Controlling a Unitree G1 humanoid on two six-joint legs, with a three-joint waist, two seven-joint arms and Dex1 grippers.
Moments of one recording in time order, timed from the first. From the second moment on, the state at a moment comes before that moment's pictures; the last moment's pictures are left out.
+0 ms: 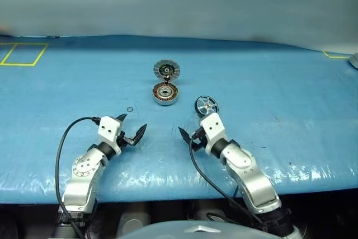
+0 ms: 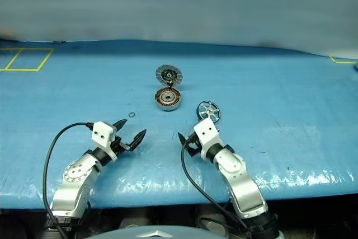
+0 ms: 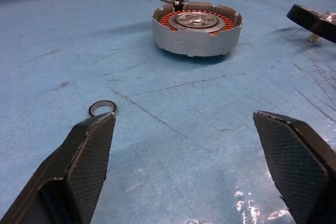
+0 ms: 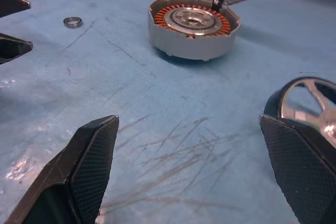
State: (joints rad) left arm 0.09 0.31 0.04 -0.08 -0.20 0.07 -0.51; right arm -0.05 -0.23 0.29 -0.33 -0.01 0.45 0.33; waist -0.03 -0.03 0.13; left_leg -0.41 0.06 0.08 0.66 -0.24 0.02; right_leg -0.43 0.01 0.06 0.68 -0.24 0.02
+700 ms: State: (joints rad) left arm 0.15 0.28 0.01 -0.09 -0.19 0.01 -0.49; right arm -0.95 -0.25 0.67 0.32 -0.20 0.57 0.77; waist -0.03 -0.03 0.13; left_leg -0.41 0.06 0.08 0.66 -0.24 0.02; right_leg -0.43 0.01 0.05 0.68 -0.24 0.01
